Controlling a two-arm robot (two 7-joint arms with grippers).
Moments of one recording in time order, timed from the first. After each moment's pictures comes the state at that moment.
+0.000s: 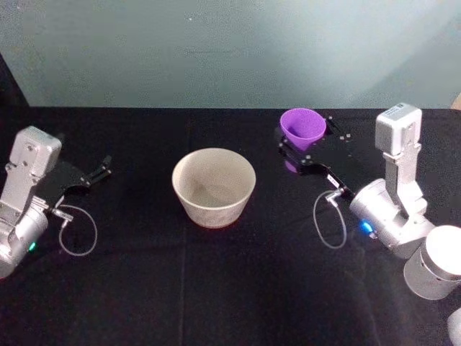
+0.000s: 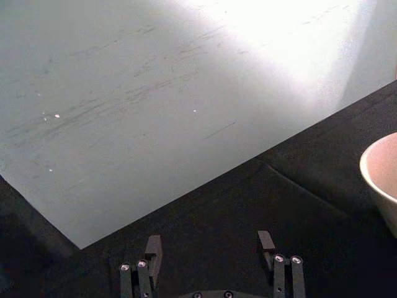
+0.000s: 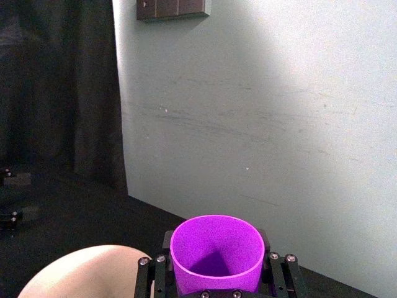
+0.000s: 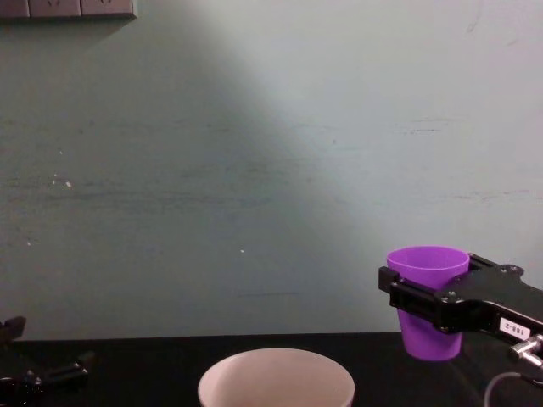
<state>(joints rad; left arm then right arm) -0.20 0.60 0.45 -1.41 -0.25 -0.12 0.03 0.19 0.27 -0.26 -1.44 0.20 -0.17 0.33</state>
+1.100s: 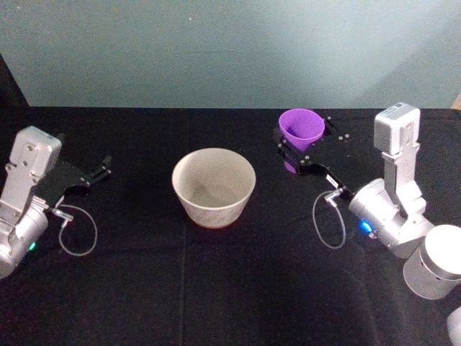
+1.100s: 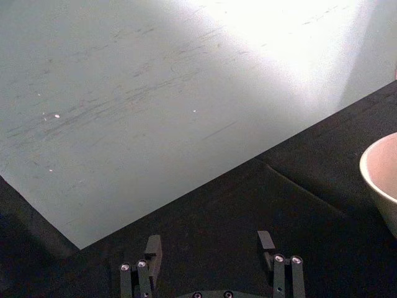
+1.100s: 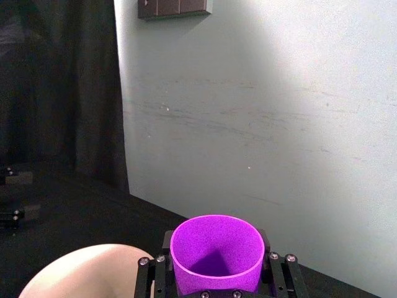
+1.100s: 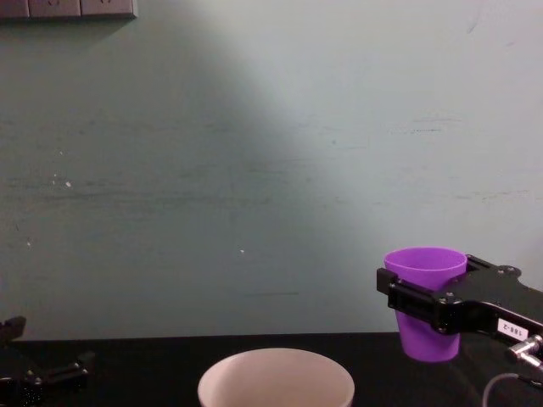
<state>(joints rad) -0.20 0.60 0.45 -1.41 -0.25 -0.12 0.03 0.19 0.27 -0.27 -1.44 0.21 -0.17 0.33</state>
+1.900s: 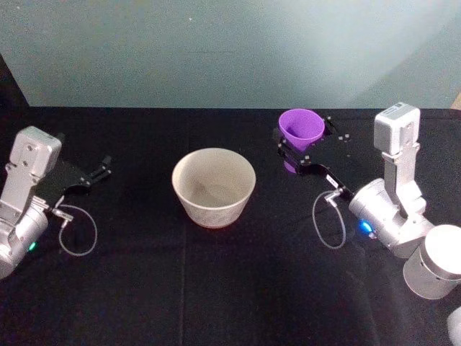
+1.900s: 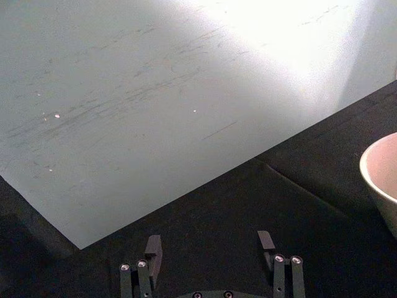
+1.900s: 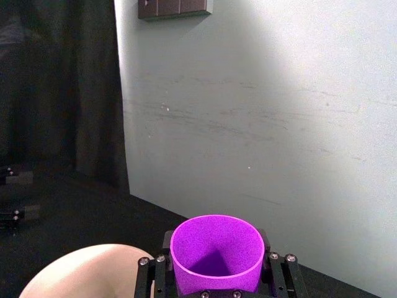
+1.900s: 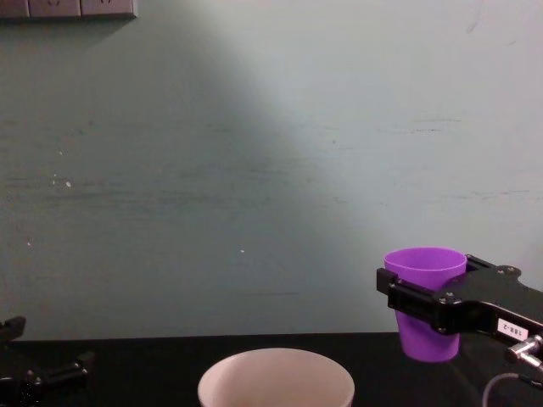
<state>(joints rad) -0.20 0.60 0.45 -1.41 -0.25 -0.12 0.03 0.19 0.27 -0.27 -1.44 0.21 -0.17 0.33</state>
